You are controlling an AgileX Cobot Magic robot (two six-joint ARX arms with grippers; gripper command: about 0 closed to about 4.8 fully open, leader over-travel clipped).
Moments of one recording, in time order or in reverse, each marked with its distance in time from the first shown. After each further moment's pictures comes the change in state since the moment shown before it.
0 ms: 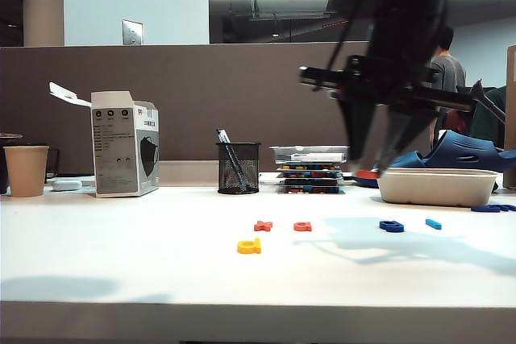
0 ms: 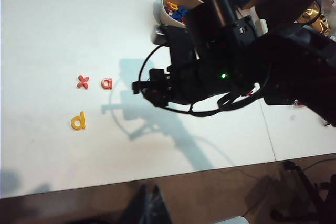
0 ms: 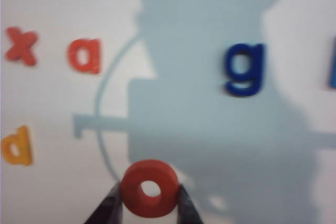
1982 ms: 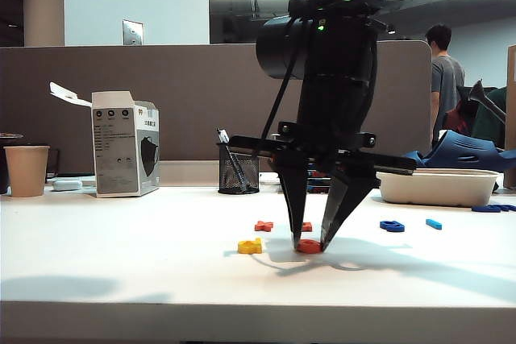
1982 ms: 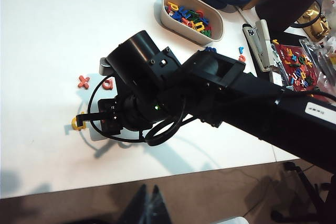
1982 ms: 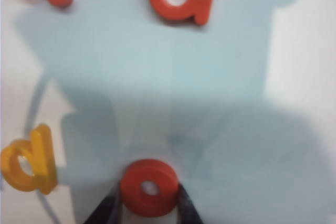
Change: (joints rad) left arm 0.000 0.000 0.000 0.000 0.000 0.000; right arm 0.179 0.176 -0.018 0.098 0.017 0.157
